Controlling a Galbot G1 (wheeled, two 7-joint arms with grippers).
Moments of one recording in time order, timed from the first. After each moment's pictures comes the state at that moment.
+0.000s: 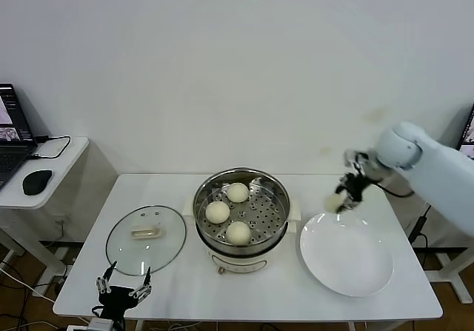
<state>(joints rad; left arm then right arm) 1.71 -1.51 -0.77 -2.07 0.18 0.12 0.17 0.23 0.70 -0.77 1.37 0.08 -0.49 -1.27</state>
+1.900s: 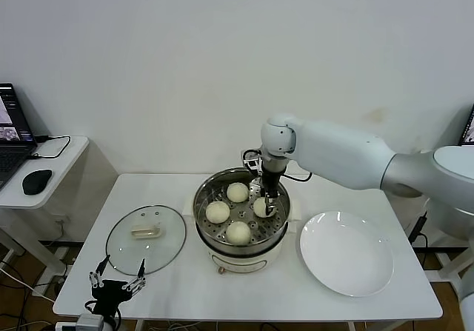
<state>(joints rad) 1.70 -1.51 -0.79 -2.09 0.10 0.13 0.17 0.44 1.19 -1.21 1.14 0.22 -0.56 -1.25</state>
